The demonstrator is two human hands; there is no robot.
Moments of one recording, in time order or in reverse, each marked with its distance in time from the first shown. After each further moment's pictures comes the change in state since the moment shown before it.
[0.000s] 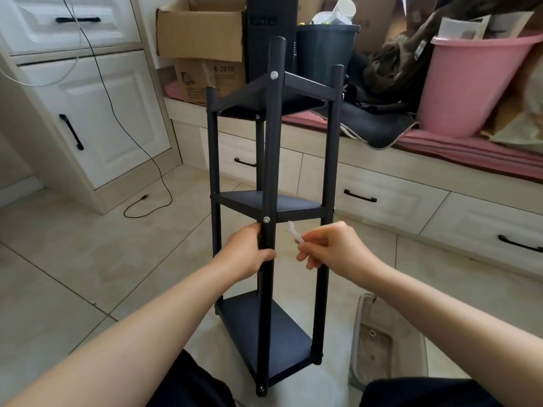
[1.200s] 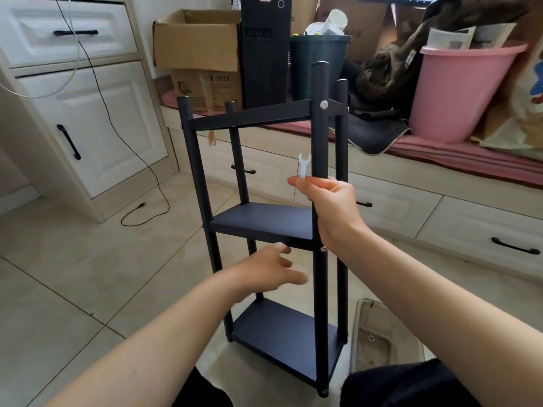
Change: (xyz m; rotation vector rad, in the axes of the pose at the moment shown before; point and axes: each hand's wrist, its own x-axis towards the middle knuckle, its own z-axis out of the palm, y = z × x) left_hand -0.002 0.013 0.017 -0.137 -0.367 -0.046; right_hand 0.031 -0.066 -0.008 0.607 0.423 0.037
